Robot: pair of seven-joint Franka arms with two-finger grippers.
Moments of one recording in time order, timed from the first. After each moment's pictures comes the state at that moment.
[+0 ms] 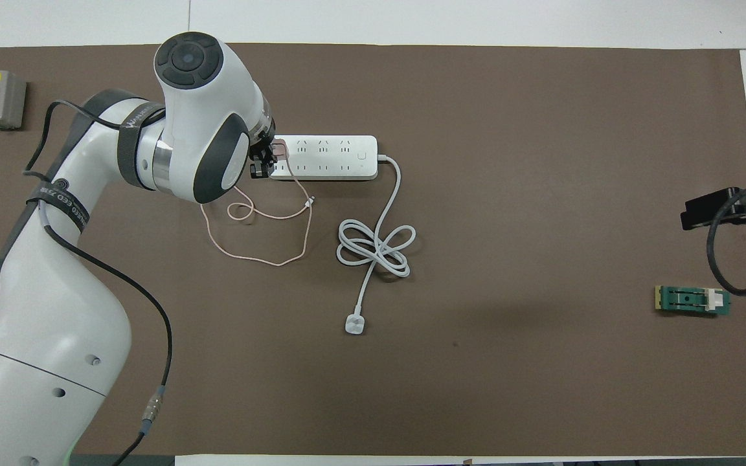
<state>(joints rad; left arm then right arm) -0.39 0.58 -0.03 -1.40 0.01 2.02 -1.98 0.01 -0.06 -0.04 -1.64 -0.01 1.52 -0.05</state>
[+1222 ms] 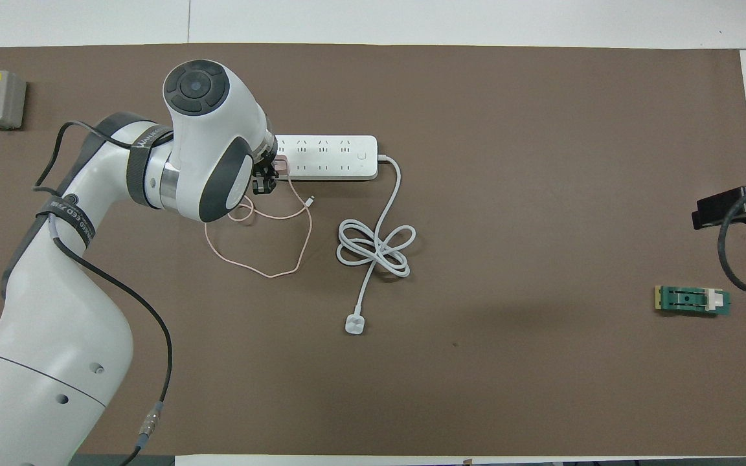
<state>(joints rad) -0.39 0.53 -0.03 -1.53 0.01 2.11 -1.97 -0.01 -0.06 -0.04 -1.64 -0.02 1.52 -0.05</state>
